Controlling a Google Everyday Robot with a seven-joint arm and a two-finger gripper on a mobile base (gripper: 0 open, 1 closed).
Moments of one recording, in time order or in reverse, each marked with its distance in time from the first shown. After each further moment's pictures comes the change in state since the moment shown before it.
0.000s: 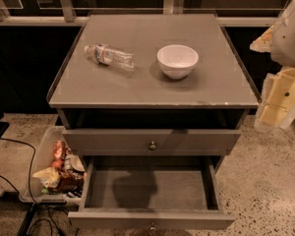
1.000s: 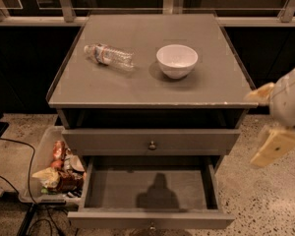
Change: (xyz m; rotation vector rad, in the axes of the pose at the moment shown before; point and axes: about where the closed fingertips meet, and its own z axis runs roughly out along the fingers) arm 0.032 0.046 0.068 -0.008 -0.105 -0.001
